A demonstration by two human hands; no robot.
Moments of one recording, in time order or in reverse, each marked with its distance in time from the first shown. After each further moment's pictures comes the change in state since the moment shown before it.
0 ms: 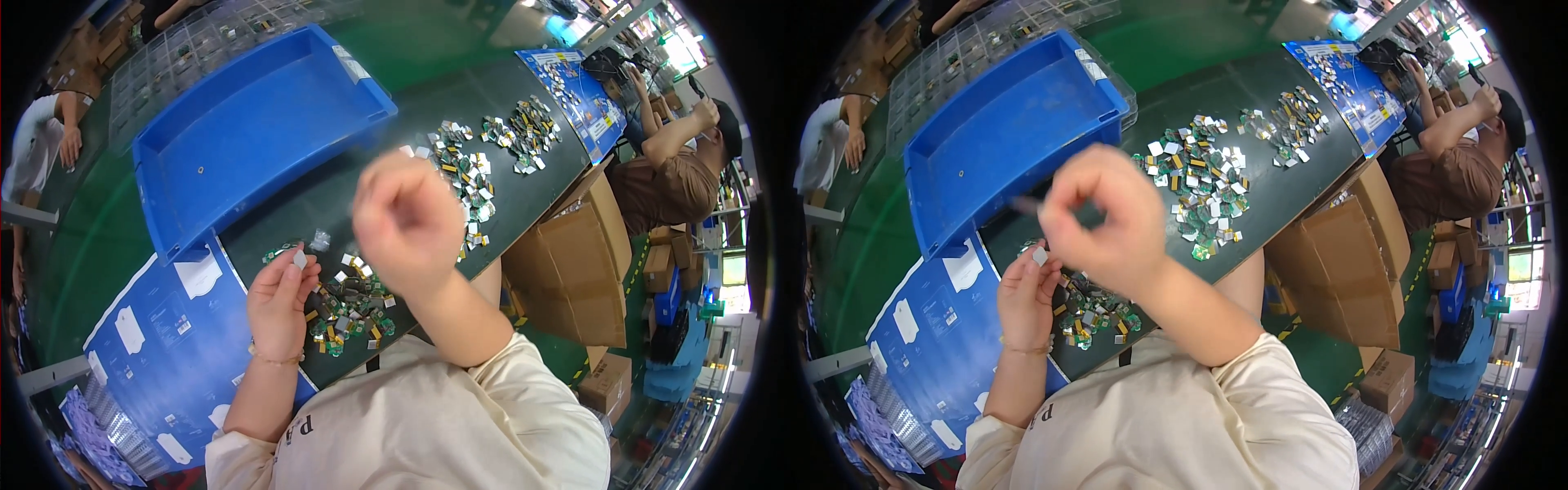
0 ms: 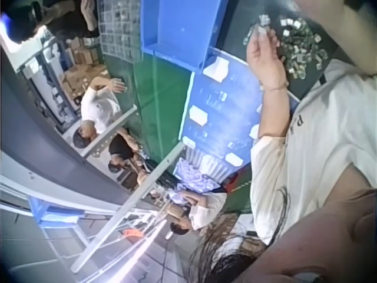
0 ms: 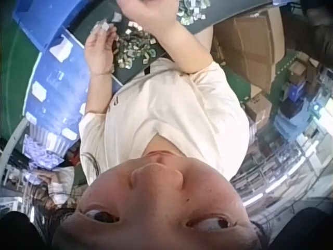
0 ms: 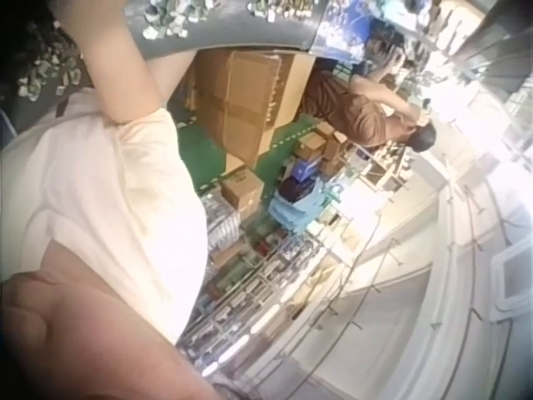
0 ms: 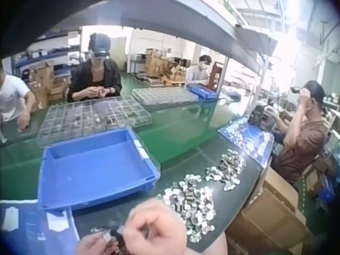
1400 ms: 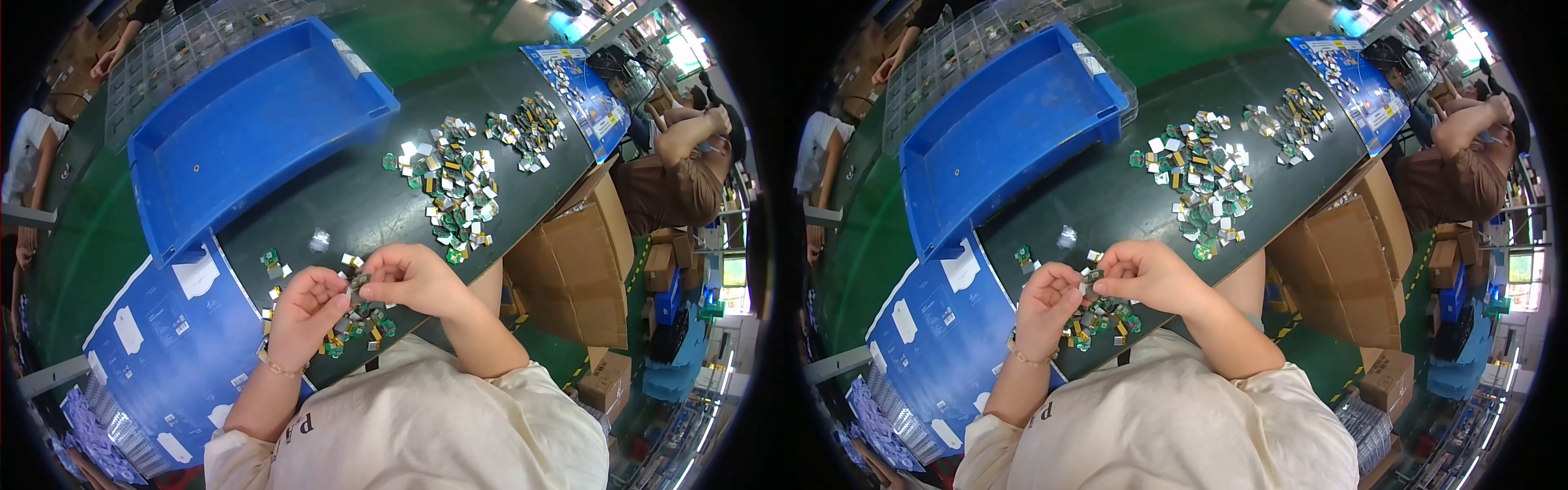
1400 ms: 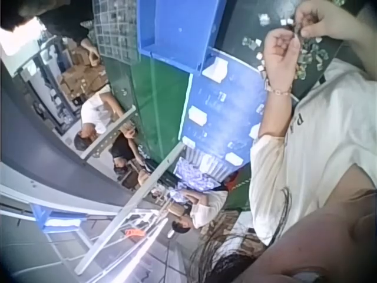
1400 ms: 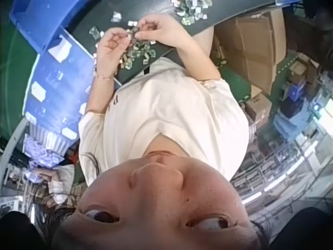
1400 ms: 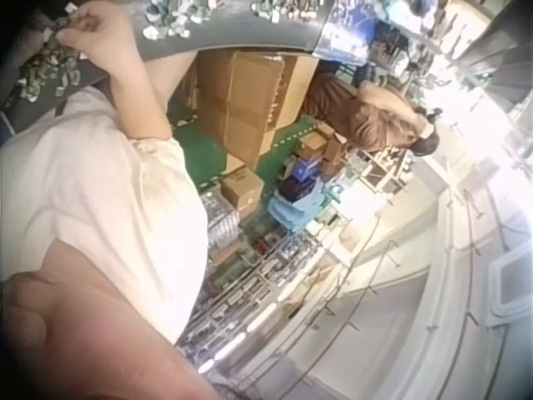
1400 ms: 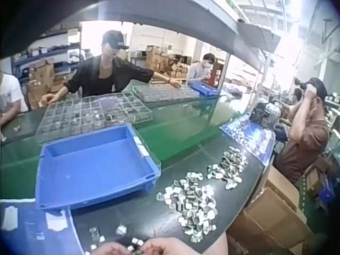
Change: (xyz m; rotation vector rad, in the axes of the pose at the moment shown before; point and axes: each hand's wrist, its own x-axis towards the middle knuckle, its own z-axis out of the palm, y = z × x) left_hand -0.005 -0.010 0.000 0.160 -0.428 -0.114; right_hand -0.074 0.018 -0.054 0.240 -0.404 1.059
